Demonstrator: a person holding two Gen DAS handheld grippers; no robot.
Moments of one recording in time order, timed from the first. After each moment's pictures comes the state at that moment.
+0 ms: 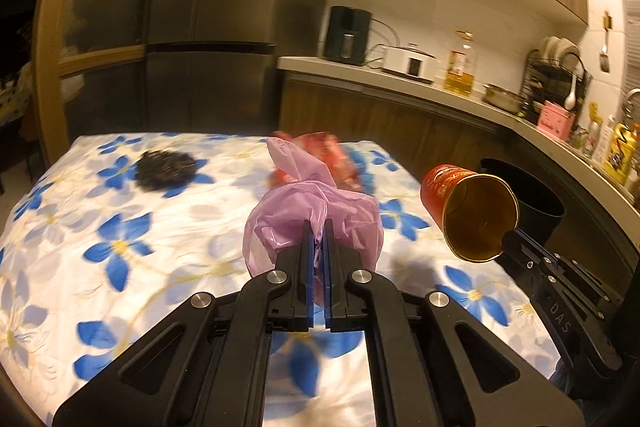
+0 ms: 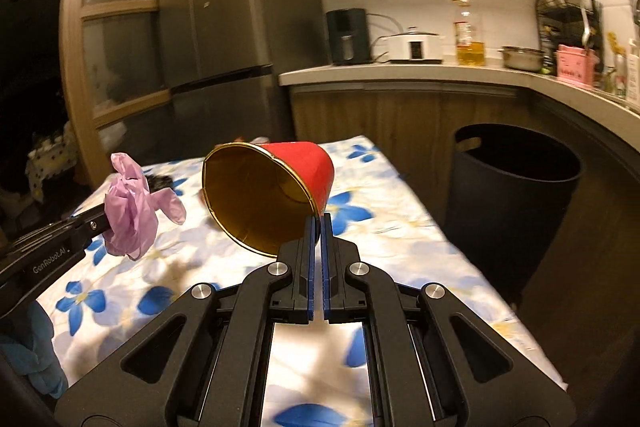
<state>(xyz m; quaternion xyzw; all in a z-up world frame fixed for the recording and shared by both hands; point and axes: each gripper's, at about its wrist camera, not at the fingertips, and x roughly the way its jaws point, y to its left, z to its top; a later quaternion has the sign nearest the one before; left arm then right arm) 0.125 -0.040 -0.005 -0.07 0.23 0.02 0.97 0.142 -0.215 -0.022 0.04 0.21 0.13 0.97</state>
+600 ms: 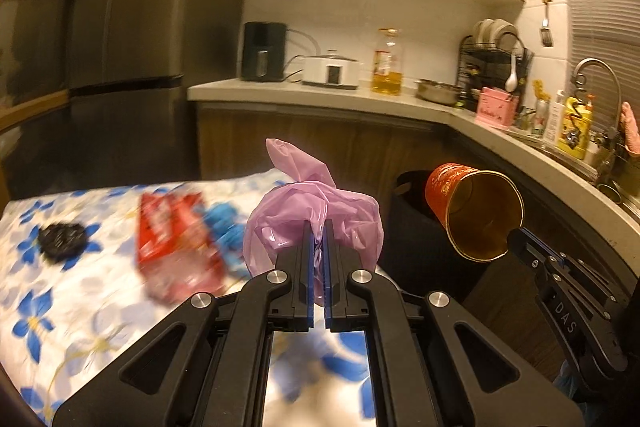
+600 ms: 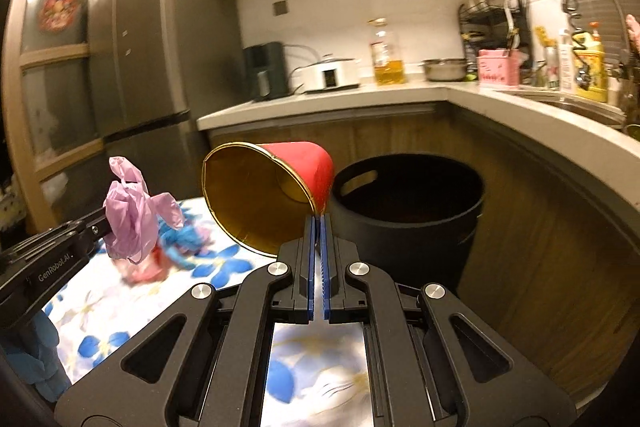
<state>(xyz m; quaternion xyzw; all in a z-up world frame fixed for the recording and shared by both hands) 0.190 -0.149 0.024 -0.02 0.20 -0.09 0.98 0.161 -0.319 0.004 0.08 0.17 0.00 0.98</state>
